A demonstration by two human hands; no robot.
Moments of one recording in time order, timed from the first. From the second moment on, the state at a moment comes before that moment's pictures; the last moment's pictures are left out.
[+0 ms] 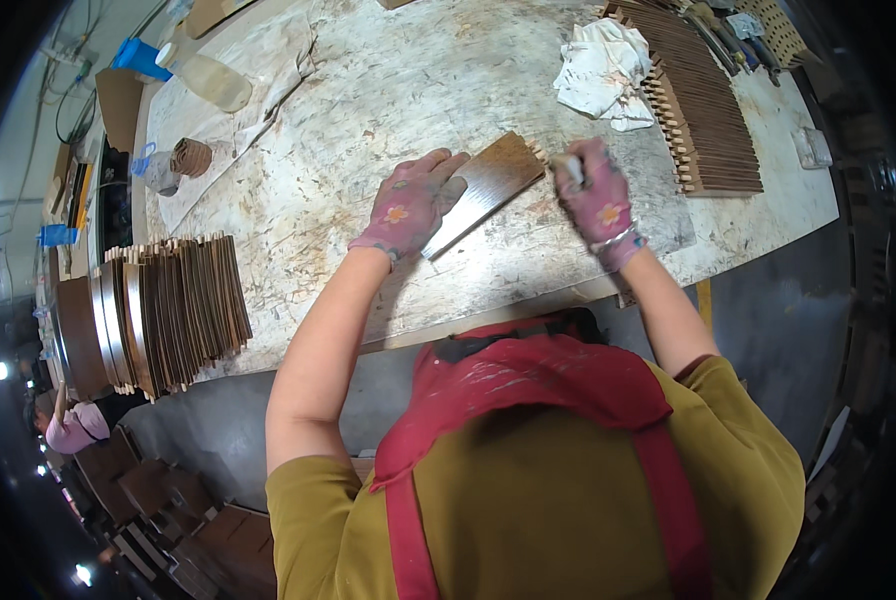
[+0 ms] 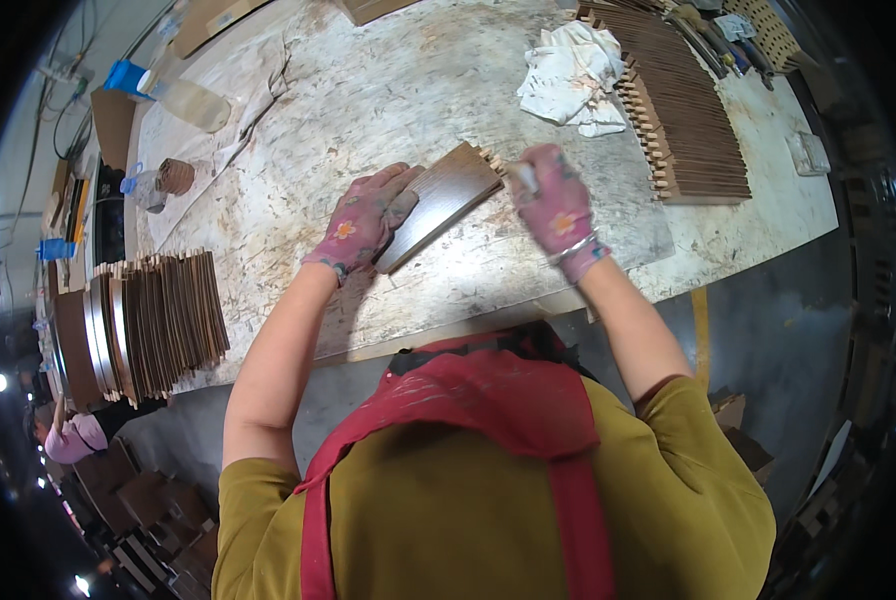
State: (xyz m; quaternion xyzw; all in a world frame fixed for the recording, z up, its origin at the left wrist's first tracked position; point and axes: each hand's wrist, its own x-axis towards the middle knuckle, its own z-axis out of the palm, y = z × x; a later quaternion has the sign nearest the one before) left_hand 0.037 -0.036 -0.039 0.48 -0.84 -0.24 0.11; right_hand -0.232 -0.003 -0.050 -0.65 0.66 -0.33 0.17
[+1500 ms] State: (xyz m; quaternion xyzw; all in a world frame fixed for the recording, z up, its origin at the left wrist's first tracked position) left_hand -0.029 0.005 -0.036 0.52 -0.83 0.01 0.20; right_hand -0.163 -0.130 0.042 -0.89 0.23 -0.26 0.31
